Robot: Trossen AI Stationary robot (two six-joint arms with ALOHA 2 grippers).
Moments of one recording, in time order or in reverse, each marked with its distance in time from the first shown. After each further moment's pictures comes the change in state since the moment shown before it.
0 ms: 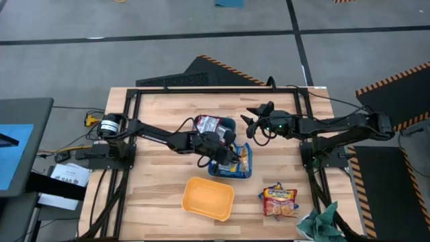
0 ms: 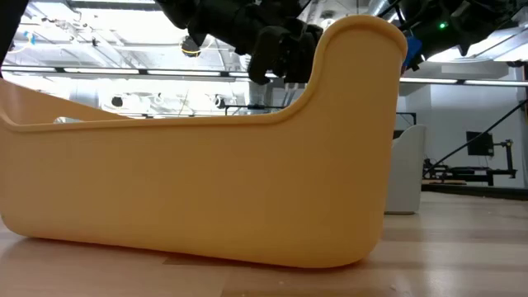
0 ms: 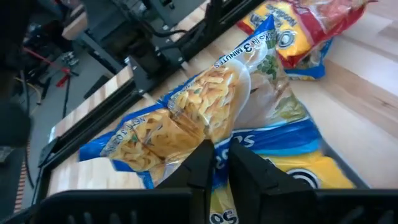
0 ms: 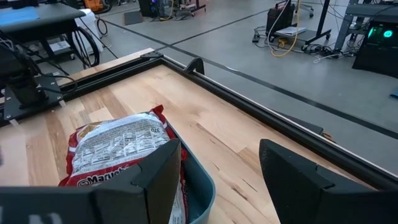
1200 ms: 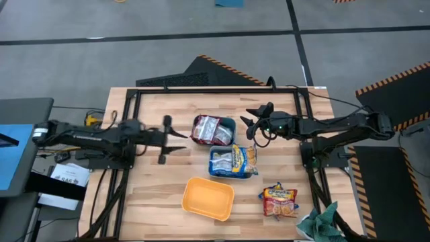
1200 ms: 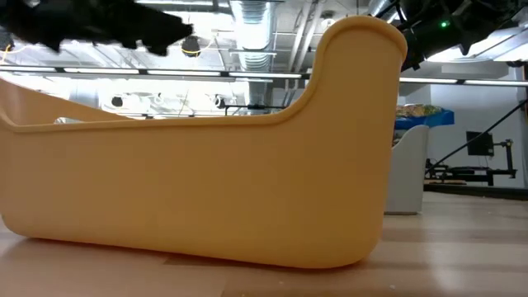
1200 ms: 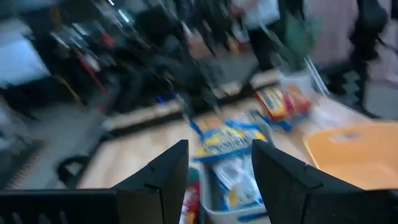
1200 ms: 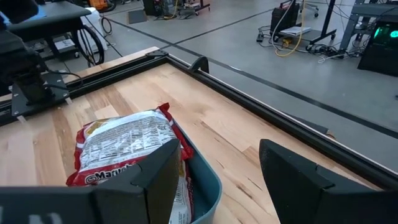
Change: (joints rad) left arm 0.113 -1.028 -0.844 0.208 0.099 -0.343; right arm 0.019 0.000 0.000 -0.002 0.000 0.000
